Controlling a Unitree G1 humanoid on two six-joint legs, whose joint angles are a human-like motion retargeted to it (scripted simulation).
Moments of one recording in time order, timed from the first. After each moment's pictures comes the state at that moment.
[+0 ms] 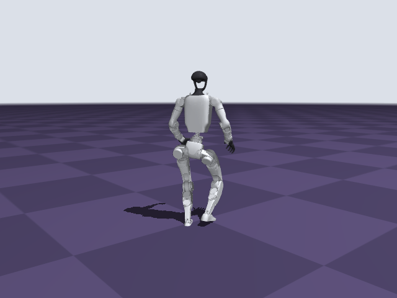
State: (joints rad) left arm 0.08 0.38 -0.35 0.55 0.11 -0.26 0.21; right arm 0.05 -0.44 0.41 0.60 -0.38 -0.23 -0.31; waist -0.16 -0.18 -0.14; left_leg -0.47 -0.29 0.23 0.91 -0.80 0.18; right_leg -0.83 -0.32 0.05 1.58 -0.72 0.12
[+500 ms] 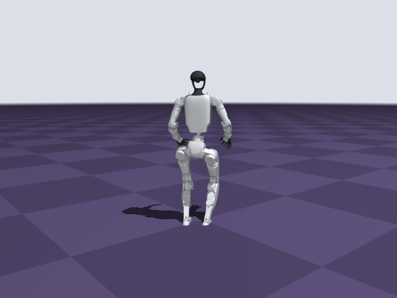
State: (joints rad) left arm 0.15 0.36 -0.34 0.52 0.10 -0.28 0.16; right arm -0.01 -0.42 0.44 0.61 -0.46 -0.22 -0.35; waist -0.02 -0.13 -0.25; left_leg -0.67 -0.10 0.20 1.11 -0.84 0.17; right_leg -0.77 -0.11 -0.03 1.20 -0.82 0.03
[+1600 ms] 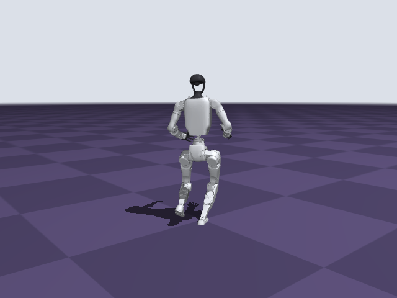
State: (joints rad) left arm 0.13 0.39 -0.29 0.17 -0.03 -0.30 0.24; right arm 0.00 -0.45 0.37 0.25 -0.34 -0.24 -0.46; waist 0.10 -0.02 -0.17; left_leg -0.73 0.28 0.16 1.81 -0.81 0.22; right_leg -0.76 0.19 -0.06 1.33 -0.87 -0.12
